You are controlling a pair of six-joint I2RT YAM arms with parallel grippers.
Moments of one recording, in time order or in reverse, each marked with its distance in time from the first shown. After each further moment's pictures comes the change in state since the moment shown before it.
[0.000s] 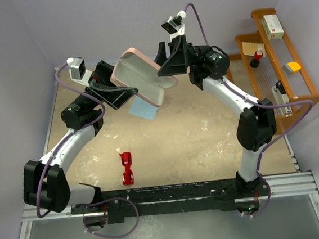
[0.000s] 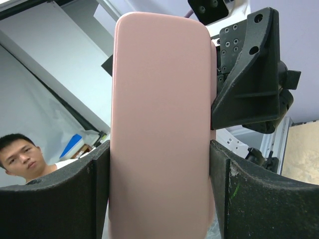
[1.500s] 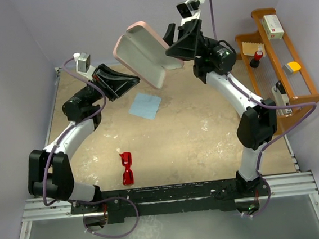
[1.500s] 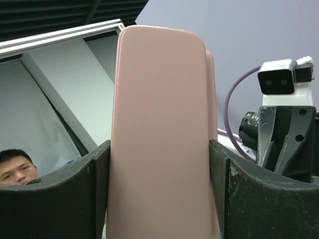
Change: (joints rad) left arm 0.080 0.093 0.019 -0.002 0.079 -0.055; right arm -0.036 0.017 0.114 0.003 0.214 -0.002
